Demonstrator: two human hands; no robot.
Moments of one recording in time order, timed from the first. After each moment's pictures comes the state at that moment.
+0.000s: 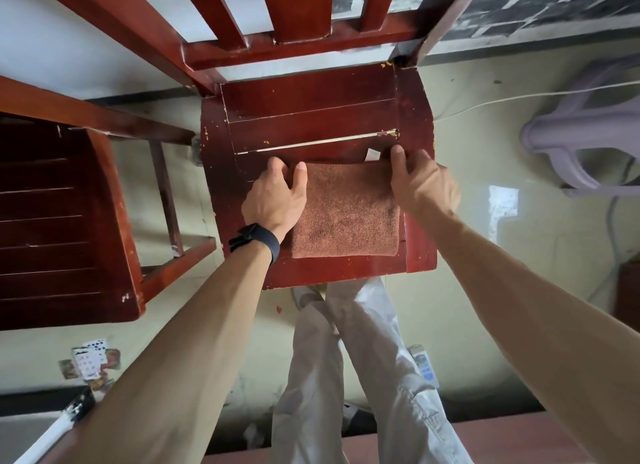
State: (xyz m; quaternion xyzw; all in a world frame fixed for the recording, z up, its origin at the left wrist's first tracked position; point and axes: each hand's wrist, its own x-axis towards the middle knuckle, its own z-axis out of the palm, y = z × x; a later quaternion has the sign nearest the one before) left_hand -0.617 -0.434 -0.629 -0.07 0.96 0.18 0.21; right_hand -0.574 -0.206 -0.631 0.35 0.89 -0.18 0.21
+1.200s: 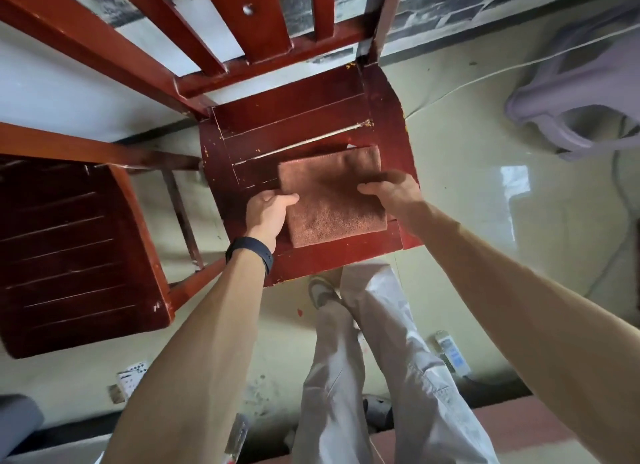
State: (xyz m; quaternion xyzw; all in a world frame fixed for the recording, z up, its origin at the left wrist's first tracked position) left_hand -0.603 -0.444 -0.598 -0.31 0.78 0.42 0.36; right_hand -0.536 -0.225 -0.598 0.49 0.60 -0.57 0.26
